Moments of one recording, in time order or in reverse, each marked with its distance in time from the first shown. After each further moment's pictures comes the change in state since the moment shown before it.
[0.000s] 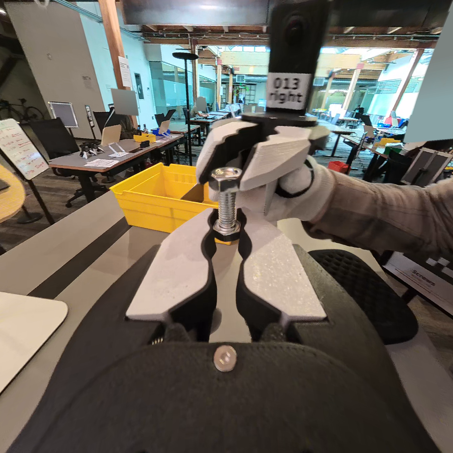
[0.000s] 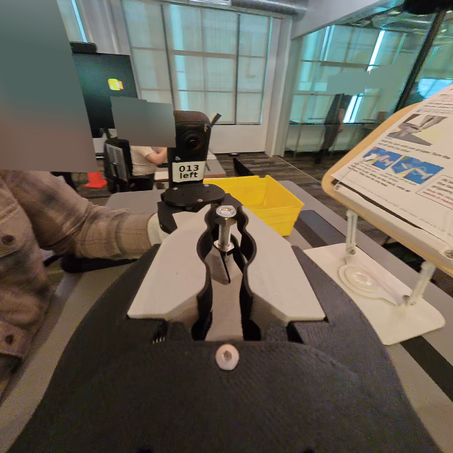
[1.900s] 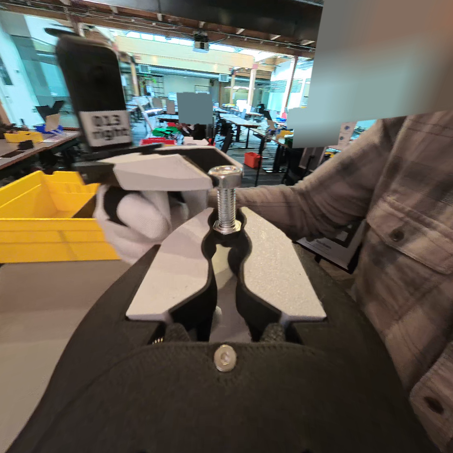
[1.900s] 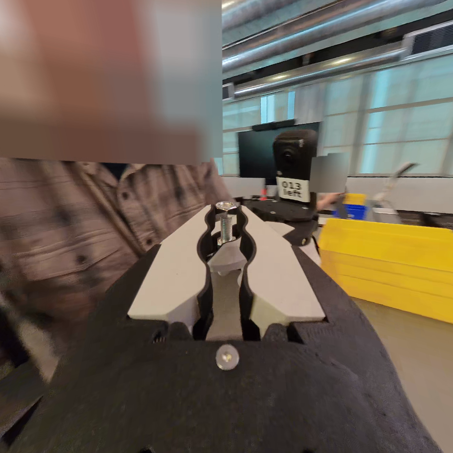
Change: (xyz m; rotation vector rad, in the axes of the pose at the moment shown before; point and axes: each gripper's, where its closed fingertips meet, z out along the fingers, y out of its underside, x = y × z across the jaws) left arm 0.087 0.002 0.013 -0.022 0.384 -0.030; right arm -0.059 -0.002 -0.056 0.219 -0.800 0.144
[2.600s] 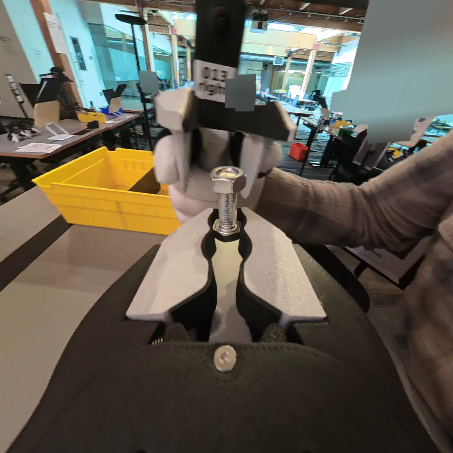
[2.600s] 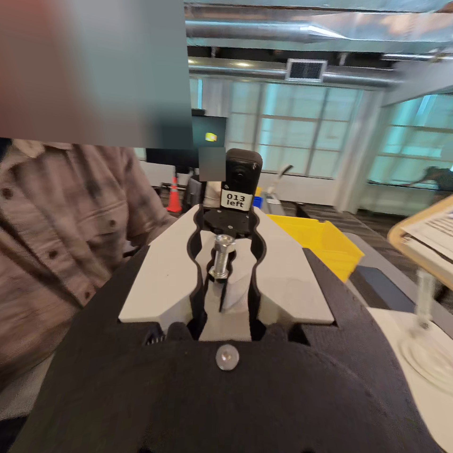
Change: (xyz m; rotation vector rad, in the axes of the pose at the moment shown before) left arm -0.042 0.014 -0.007 -0.052 -0.221 -0.012; right arm 0.033 -0.014 -0.005 -0.062 0.430 -0.225
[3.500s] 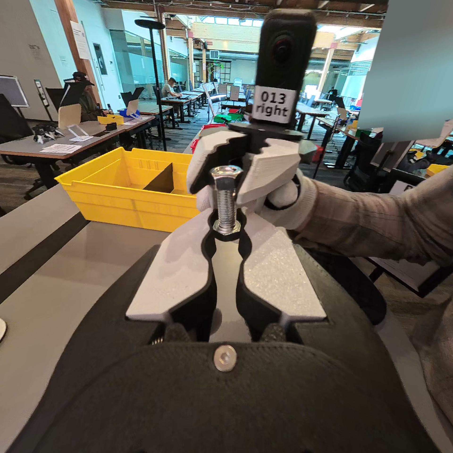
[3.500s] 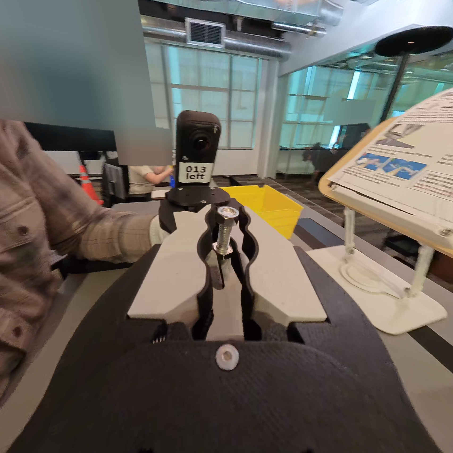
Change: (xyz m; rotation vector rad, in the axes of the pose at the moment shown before) left arm -0.008 0.001 -0.001 0.005 -0.058 0.013; right arm 0.013 0.030 -0.003 -0.103 0.371 0.004
